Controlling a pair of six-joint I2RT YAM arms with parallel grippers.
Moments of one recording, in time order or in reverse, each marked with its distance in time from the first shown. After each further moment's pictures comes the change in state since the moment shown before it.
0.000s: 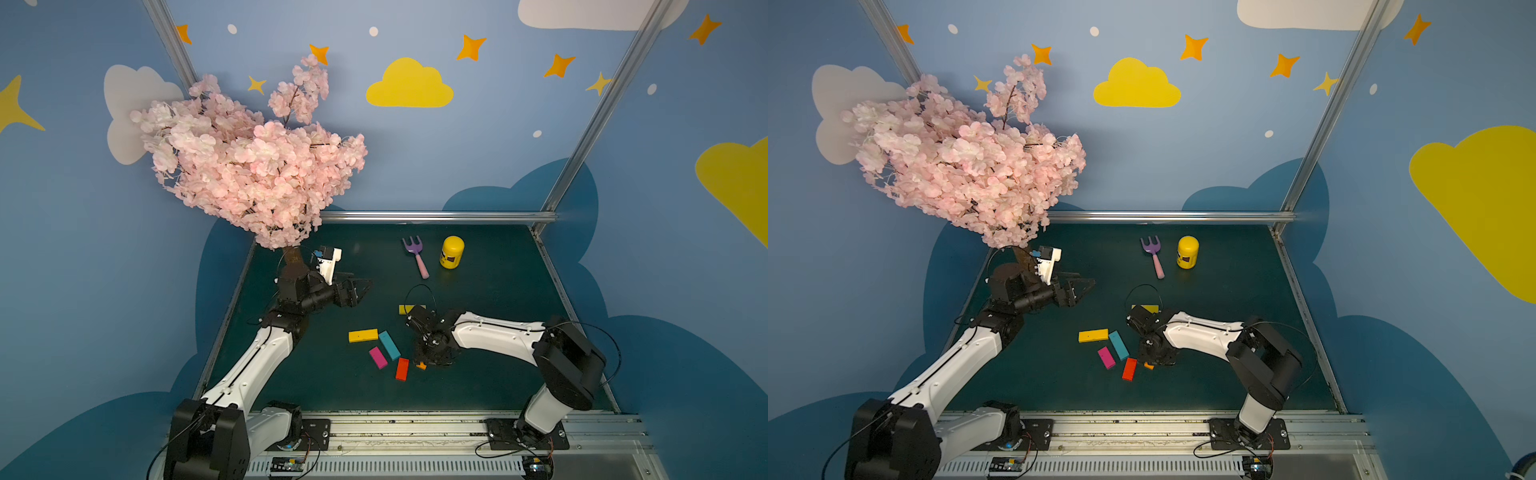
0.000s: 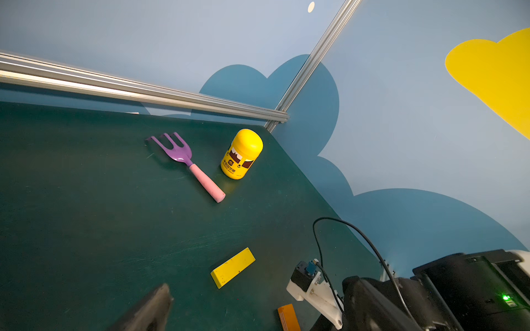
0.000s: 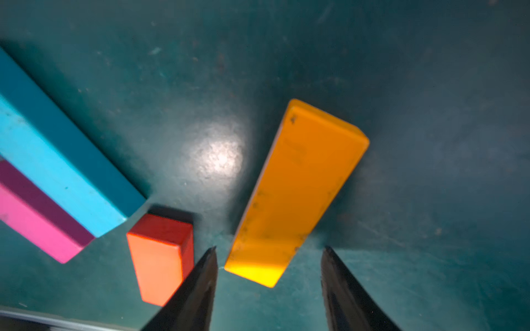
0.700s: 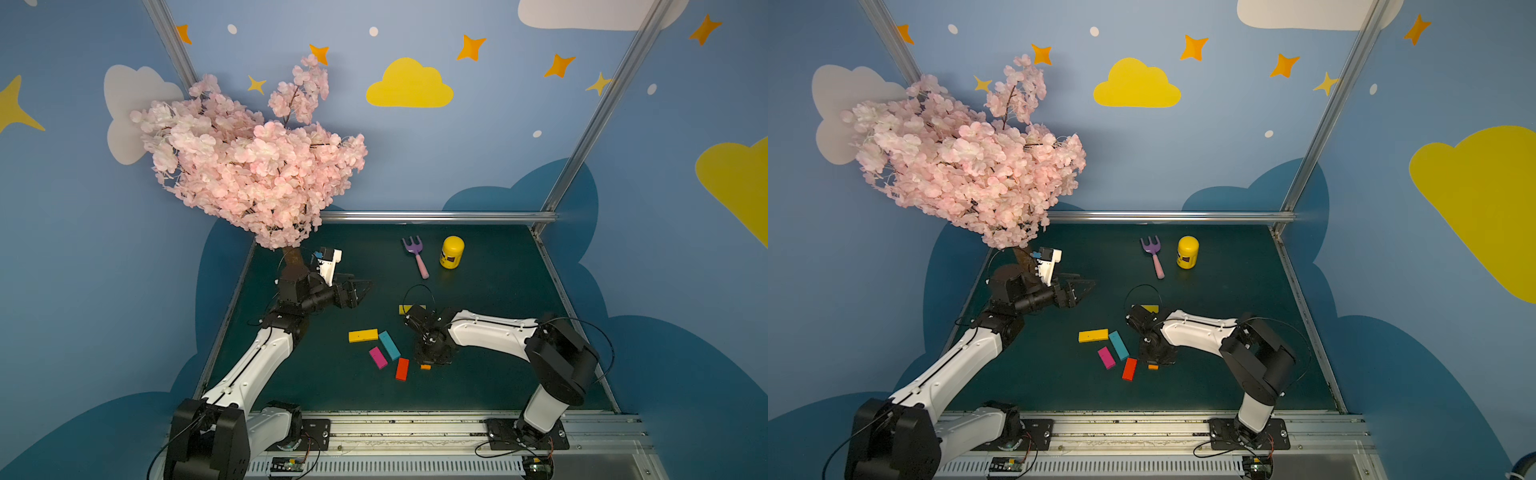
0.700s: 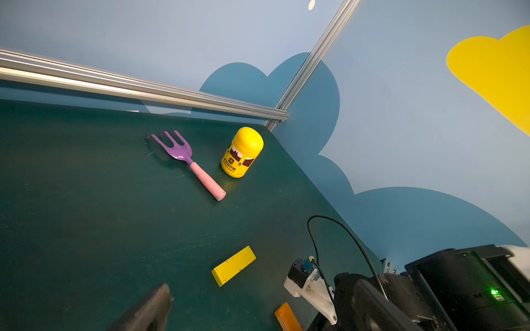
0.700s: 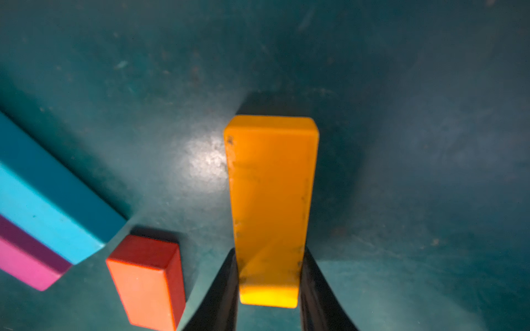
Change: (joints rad) left arm 0.000 0.000 -0.013 0.011 0.000 0.004; right arm -0.011 0.035 0.014 -0.021 0.006 0.005
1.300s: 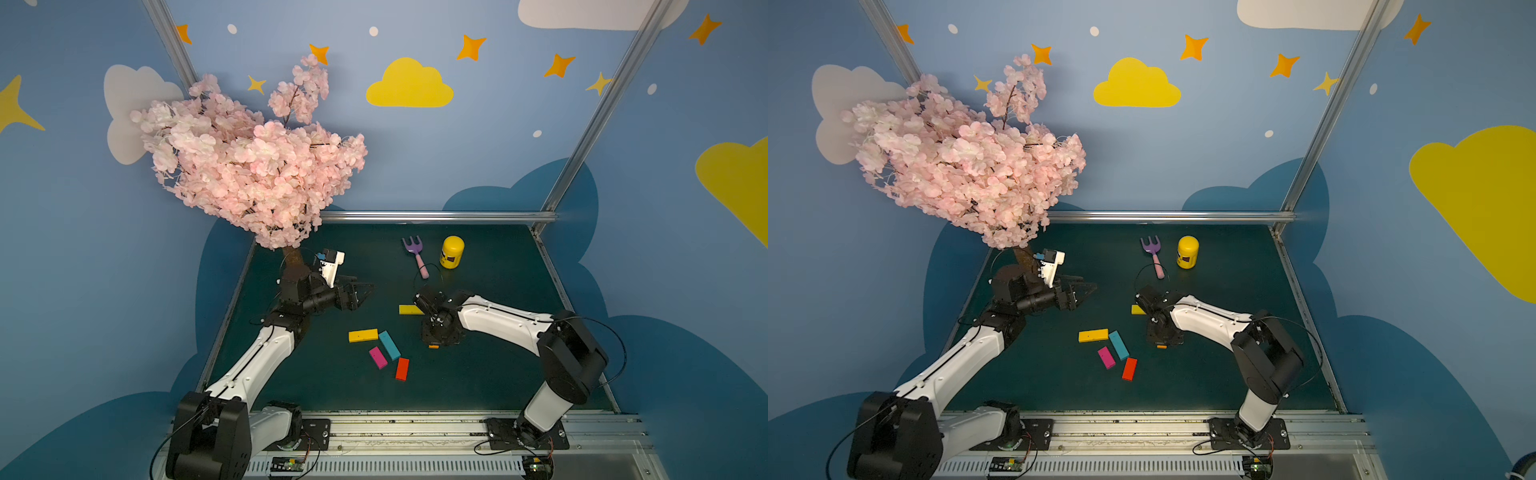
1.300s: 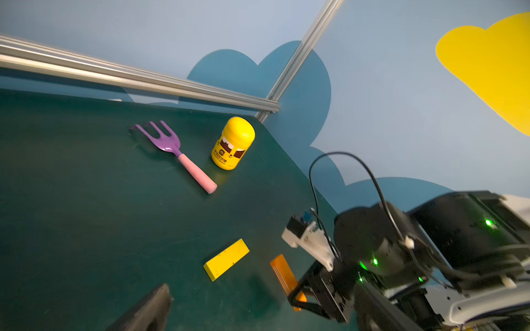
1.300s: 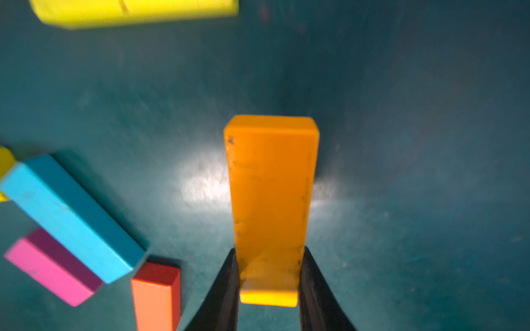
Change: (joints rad) left arm -0.001 0.054 -0.011 0.031 0.101 0.012; right arm -0.154 -0.029 0.112 -0.075 0.100 -0.189
